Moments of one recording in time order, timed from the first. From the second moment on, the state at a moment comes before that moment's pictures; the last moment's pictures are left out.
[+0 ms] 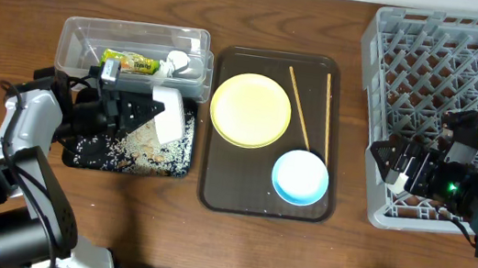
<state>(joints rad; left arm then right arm) 0.40 1.72 1.05 -1.07 1.42 0.38 -0.14 1.05 1.22 -1.12 -0.52 0.17</state>
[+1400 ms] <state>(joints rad) 0.38 1.68 1.04 -1.07 1.25 0.19 -0.14 1.05 1.22 -1.13 -0.52 0.17</state>
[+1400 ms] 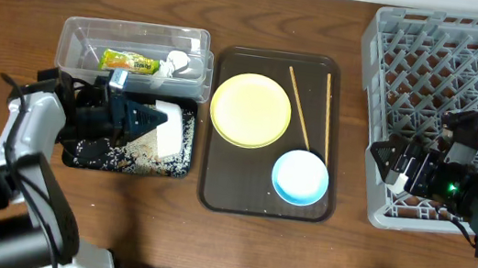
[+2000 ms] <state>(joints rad) -0.54 1.36 1.04 -0.85 0.33 -0.35 -0.14 1.05 1.22 -1.09 -0.52 0.17</state>
